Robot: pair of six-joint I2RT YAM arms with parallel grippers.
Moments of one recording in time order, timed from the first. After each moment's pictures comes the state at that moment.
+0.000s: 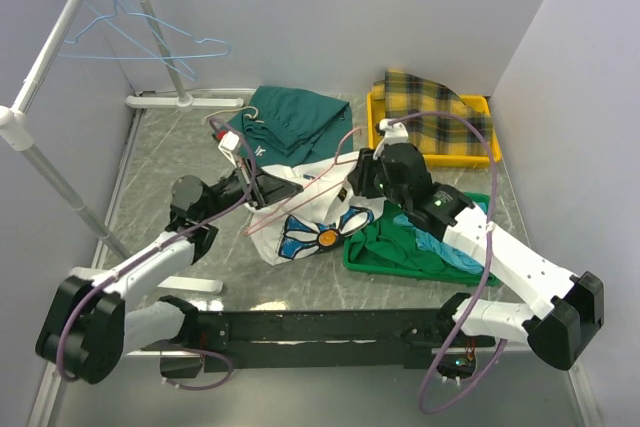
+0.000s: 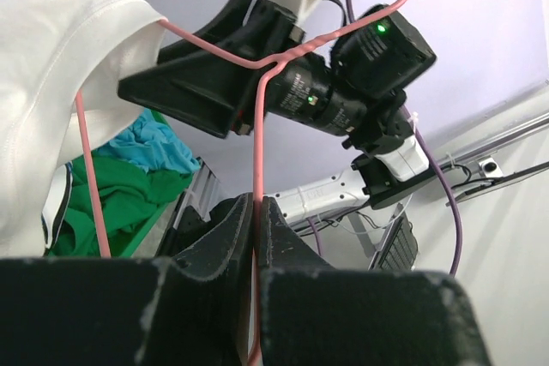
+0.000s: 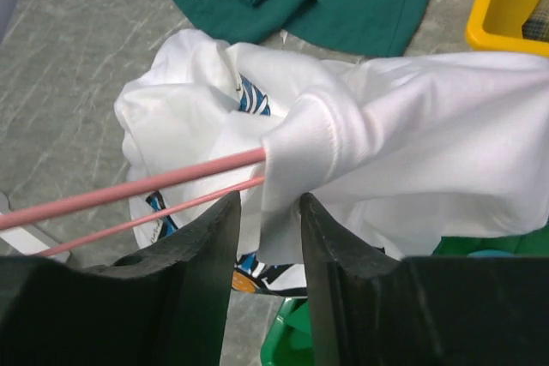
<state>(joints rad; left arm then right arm) -0.41 1.09 0.51 0.91 0.79 -1.31 0.69 1.15 1.02 -0.36 0.19 0.45</state>
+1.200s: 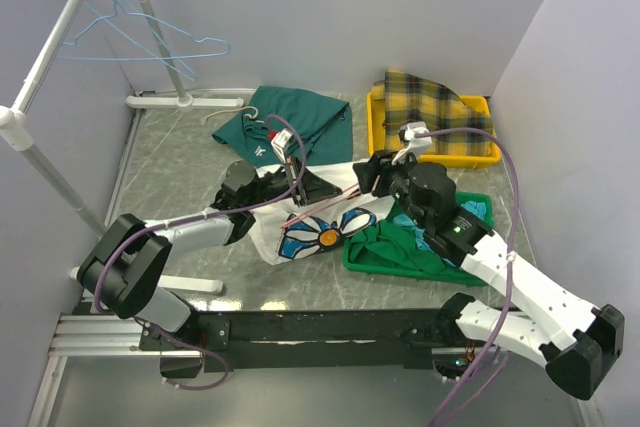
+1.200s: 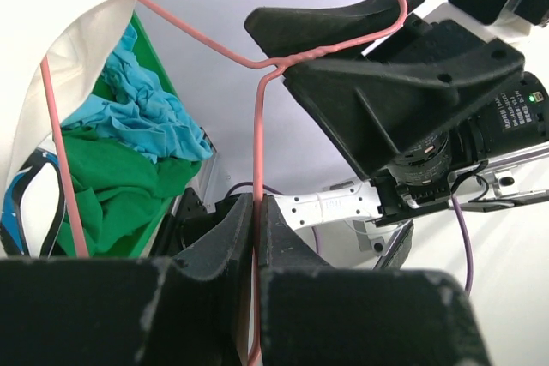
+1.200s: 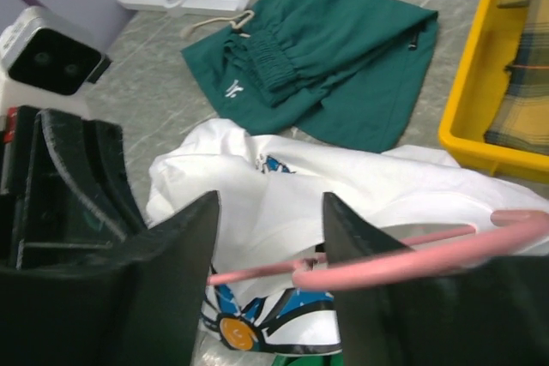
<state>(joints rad) -0.61 1.49 0.68 0.97 0.70 -1.30 0.69 0.93 0.83 -0.06 0.22 0.33</state>
